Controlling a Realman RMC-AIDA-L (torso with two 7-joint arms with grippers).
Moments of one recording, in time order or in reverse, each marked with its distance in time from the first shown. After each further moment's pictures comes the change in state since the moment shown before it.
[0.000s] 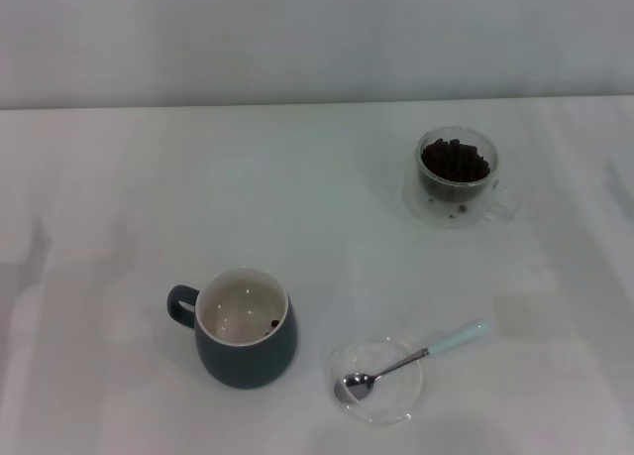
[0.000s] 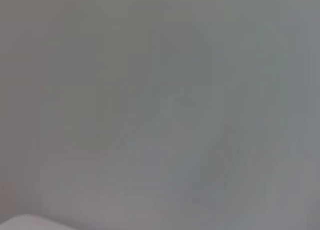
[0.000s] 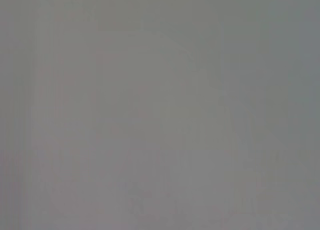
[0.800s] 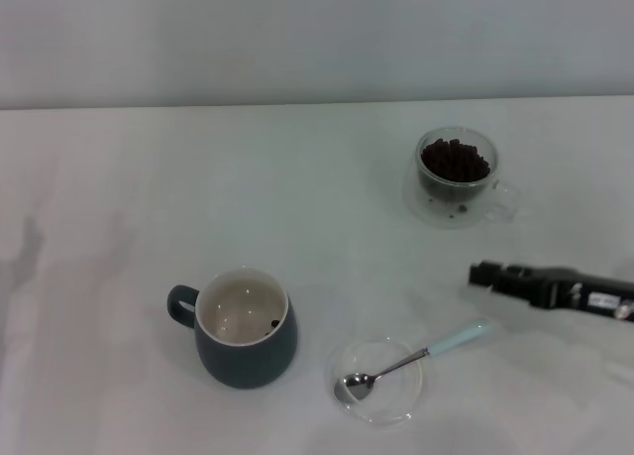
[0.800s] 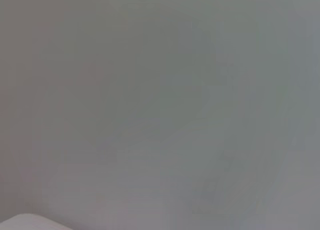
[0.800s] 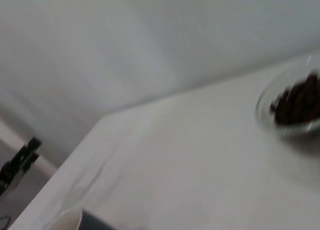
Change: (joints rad) left arm -0.002 -0.002 -0.010 0.006 -0.032 0.007 -0.079; right arm -0.004 -0.076 -0.450 -0.250 -0.698 -0.030 1.210
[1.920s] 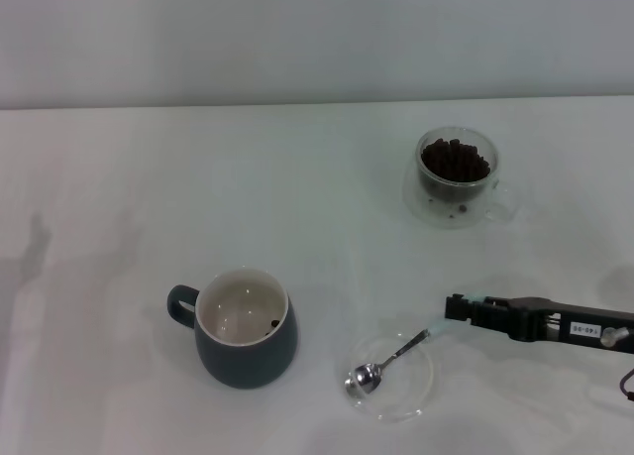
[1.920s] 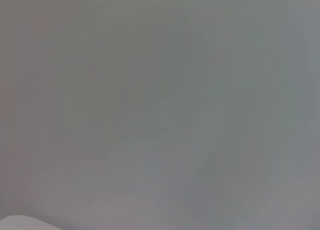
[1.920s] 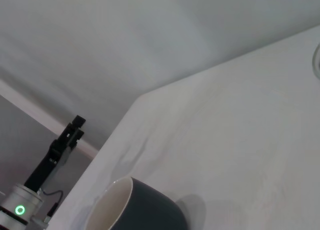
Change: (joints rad) left arm -0.004 0.000 0.000 0.002 0.014 0.002 0.002; right arm 0.014 0.009 -0.034 0.053 -0.009 -0.085 0.028
